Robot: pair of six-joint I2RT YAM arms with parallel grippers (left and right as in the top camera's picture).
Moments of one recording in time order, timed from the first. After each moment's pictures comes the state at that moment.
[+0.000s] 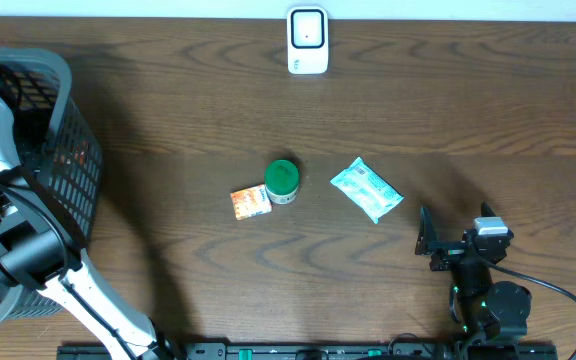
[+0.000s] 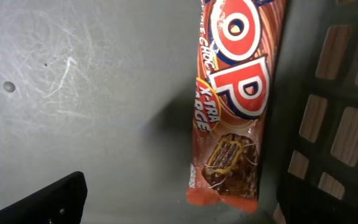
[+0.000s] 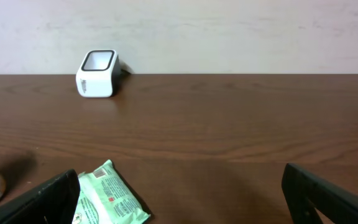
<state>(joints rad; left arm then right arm) 0.55 2.16 1.86 -1.14 -0.06 -1.04 0.02 0.01 0.04 -0.15 -0.06 0.04</state>
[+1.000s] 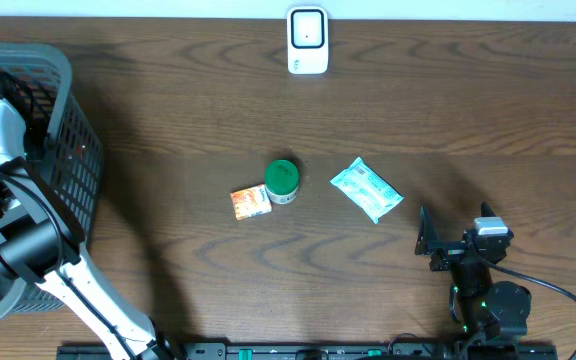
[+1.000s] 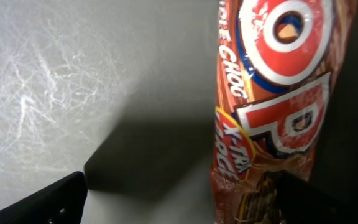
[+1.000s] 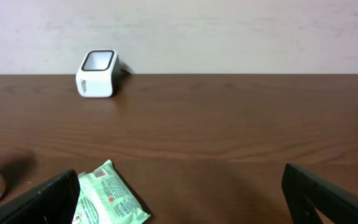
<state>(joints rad) 0.55 2.21 1.77 -1.00 -0.08 -0.93 0.02 0.01 0.04 -0.15 -0.06 0.04</state>
